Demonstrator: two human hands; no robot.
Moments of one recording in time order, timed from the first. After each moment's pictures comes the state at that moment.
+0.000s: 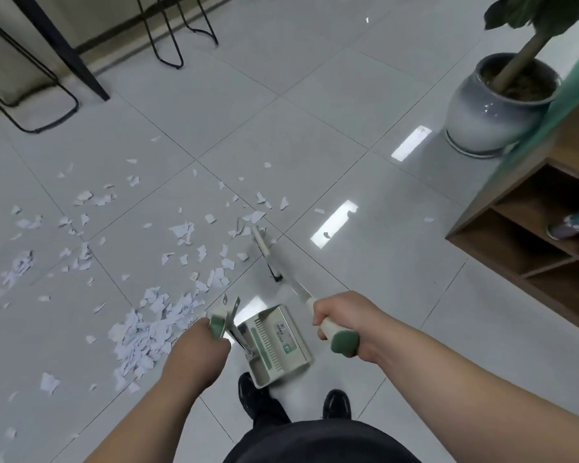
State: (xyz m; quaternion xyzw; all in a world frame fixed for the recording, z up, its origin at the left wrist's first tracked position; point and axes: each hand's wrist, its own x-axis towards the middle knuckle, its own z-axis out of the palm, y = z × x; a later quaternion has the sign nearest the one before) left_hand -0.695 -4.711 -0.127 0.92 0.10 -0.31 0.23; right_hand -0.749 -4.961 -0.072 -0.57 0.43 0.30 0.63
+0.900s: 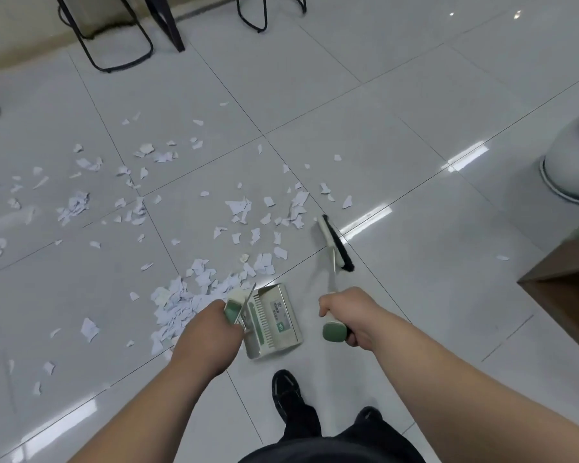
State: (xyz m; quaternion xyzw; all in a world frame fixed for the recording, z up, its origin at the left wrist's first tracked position) left_hand -0.581 -4.549 -0.134 0.91 0.15 -0.30 0.25; right_hand -0.580 -4.785 -0.157 -0.66 0.40 0.36 0.52
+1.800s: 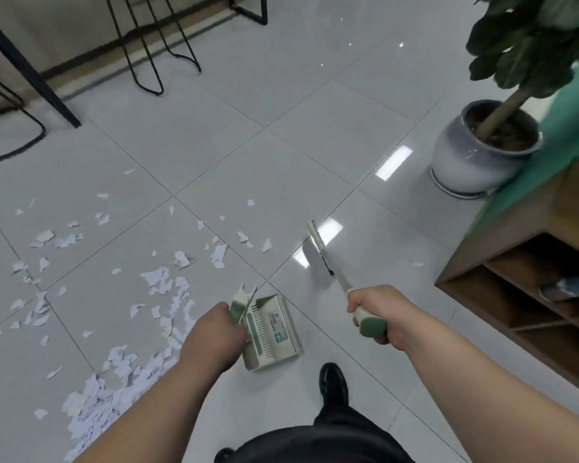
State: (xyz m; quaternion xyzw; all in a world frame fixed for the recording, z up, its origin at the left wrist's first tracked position) left_hand -0.498 -4.874 -0.105 0.93 0.01 -0.30 0.20; right_hand -0.577 -5.132 -0.092 -0.60 0.51 0.22 0.58
